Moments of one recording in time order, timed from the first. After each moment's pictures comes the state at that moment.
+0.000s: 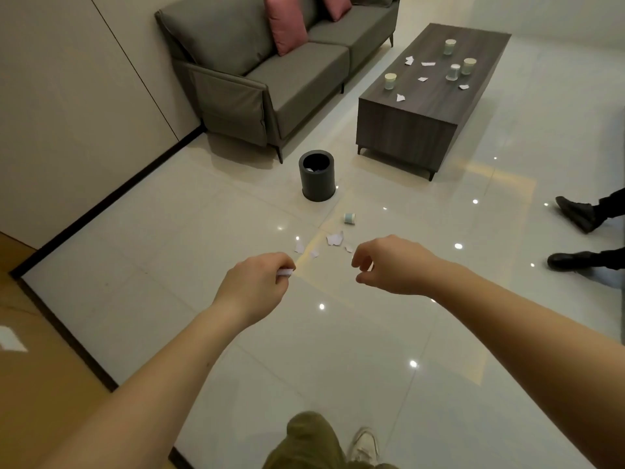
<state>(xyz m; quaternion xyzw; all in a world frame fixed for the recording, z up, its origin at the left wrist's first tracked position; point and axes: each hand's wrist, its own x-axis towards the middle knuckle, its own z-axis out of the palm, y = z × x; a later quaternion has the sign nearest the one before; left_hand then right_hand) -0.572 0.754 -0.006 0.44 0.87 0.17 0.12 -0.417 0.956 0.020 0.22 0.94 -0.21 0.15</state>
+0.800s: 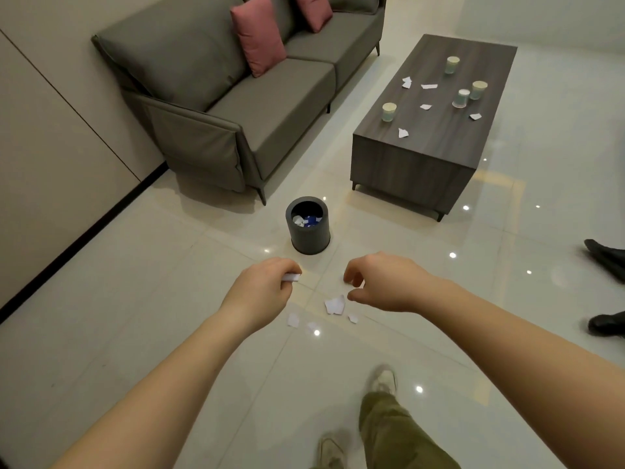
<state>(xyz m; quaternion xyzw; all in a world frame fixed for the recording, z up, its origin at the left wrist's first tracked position) -0.891 1.071 -0.053 0.47 0.84 0.19 0.17 -0.727 1.238 -0.025 0.23 0.93 -0.23 0.17</state>
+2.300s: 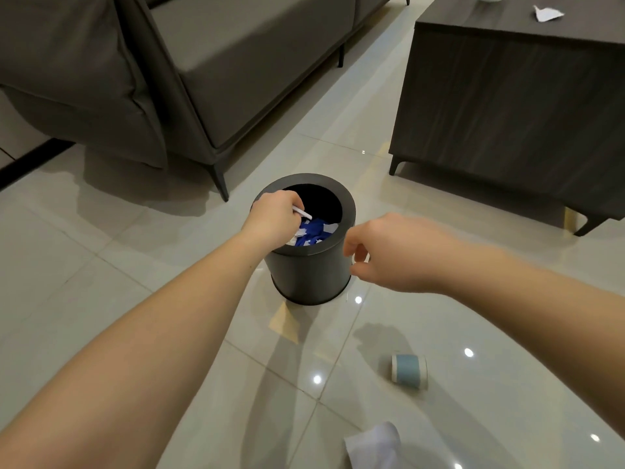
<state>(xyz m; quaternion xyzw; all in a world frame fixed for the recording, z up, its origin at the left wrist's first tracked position) -1.279 1.484 -0.675 0.43 0.88 0.17 0.10 -1.064 1.541 -0.588 0.19 0.97 -0.12 0.11</state>
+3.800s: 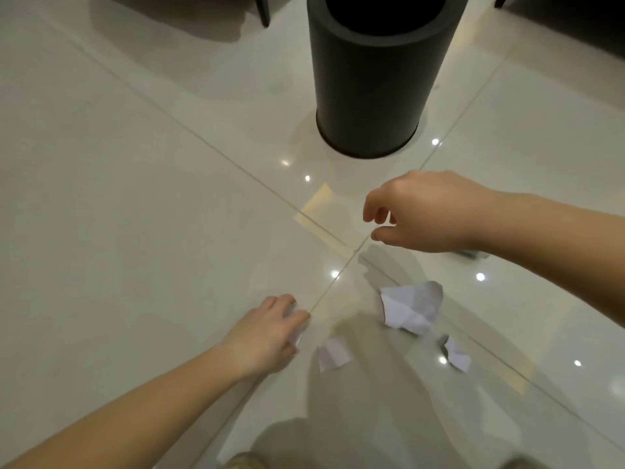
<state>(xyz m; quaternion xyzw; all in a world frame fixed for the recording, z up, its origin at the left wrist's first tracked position) -1.087 1.129 -0.897 0.53 0.78 -0.07 0.32 -1.030 1.422 -0.751 0.04 0.97 -0.13 0.18</state>
